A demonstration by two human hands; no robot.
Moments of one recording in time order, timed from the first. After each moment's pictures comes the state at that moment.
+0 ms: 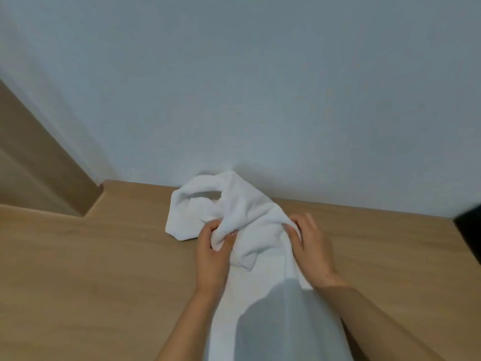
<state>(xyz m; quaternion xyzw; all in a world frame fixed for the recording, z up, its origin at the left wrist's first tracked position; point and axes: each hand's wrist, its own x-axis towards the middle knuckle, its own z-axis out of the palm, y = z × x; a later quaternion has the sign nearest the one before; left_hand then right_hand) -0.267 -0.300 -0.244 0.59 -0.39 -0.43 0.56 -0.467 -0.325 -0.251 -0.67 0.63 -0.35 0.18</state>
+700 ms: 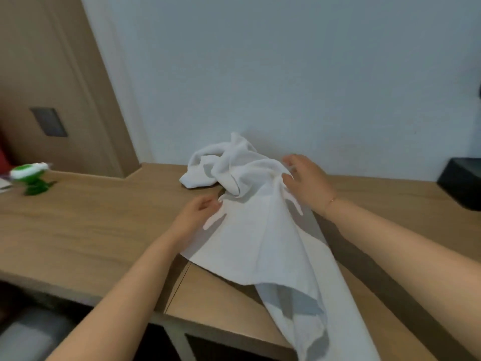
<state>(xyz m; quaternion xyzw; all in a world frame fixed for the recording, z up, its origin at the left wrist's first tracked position) -0.230 -0.197 -0.269 0.57 -0.57 -0.40 0.44 -0.496 -0.264 -0.226 -0.78 0.50 -0.35 0.11</state>
